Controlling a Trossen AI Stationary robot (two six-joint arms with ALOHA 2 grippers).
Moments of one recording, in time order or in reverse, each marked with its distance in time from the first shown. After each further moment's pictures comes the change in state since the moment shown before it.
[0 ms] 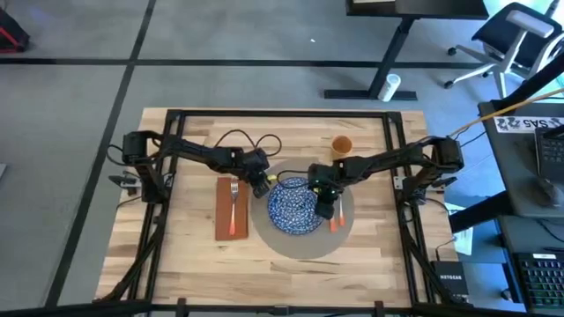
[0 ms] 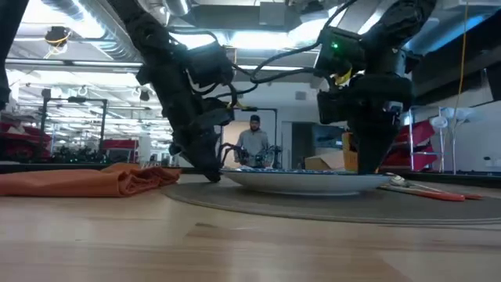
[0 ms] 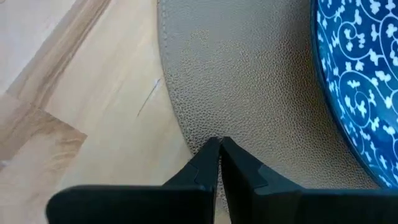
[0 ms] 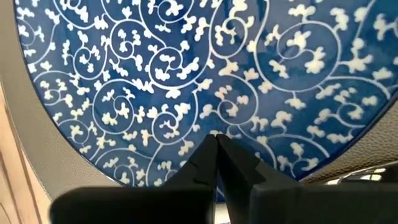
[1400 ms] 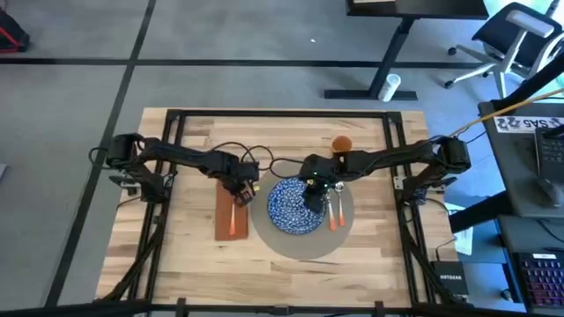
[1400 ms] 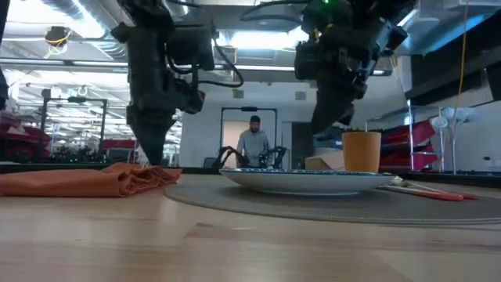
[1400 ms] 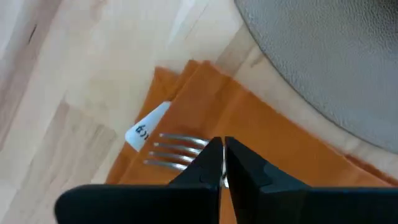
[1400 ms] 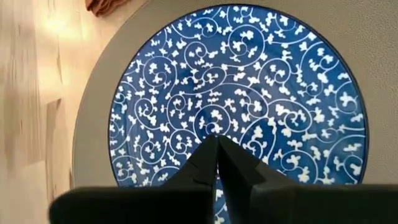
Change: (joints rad) left arm -0.124 -0.141 0.071 -0.485 -0.095 -0.132; right arm 0.000 -0.066 0.127 0.076 0.061 -0.001
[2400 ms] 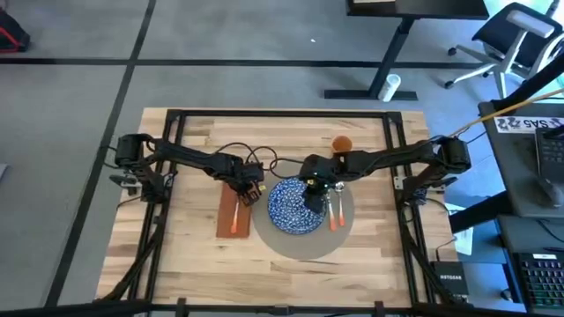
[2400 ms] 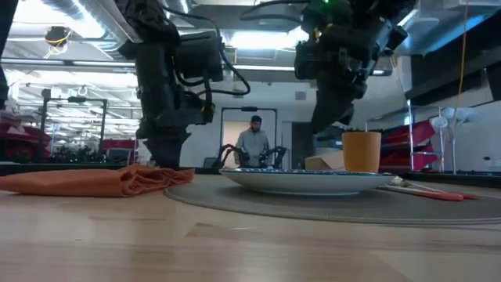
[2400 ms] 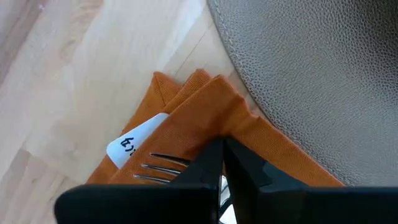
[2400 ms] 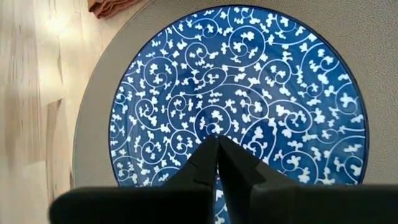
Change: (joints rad) left arm 0.008 0.091 -0.012 0.130 -0.001 -0.030; right arm 0.000 0.000 0.000 0.000 -0.001 0.000
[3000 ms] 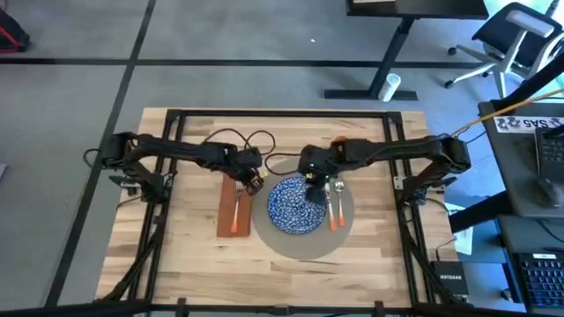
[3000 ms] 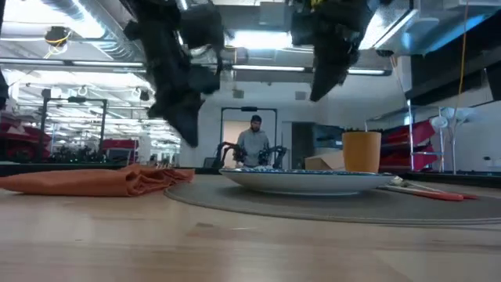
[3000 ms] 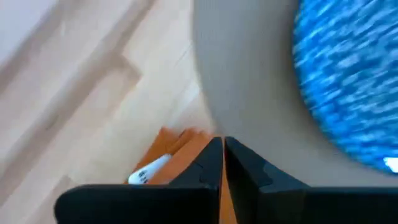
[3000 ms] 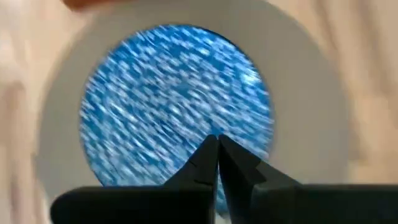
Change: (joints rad) left arm 0.052 -0.168 0.073 0.001 0.002 0.006; right arm -0.023 -0.001 0.349 -0.546 0.238 -0.221
